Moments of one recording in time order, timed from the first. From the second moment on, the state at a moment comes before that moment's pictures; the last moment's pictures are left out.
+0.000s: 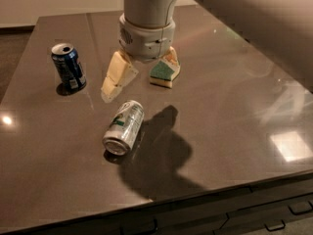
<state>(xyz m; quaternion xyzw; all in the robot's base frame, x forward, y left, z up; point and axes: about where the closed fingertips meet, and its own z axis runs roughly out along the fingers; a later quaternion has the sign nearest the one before) 0.497 0.018 0.926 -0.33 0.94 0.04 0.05</state>
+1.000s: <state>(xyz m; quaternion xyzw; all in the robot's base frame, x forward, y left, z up) 0.488 0.030 0.891 -0.15 0.99 0.04 0.00</state>
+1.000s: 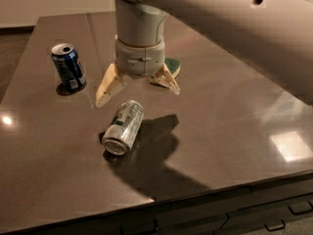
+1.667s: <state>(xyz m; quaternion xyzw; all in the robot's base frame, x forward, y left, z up) 0.488 0.037 0.869 -0.08 1.00 0.04 -0.02</state>
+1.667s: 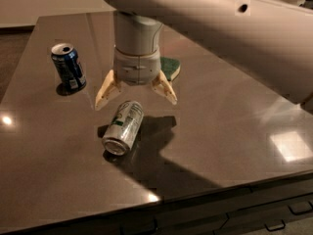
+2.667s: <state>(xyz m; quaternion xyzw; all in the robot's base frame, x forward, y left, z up) 0.487 0.048 0.850 -0.04 1.00 0.02 -0.05</state>
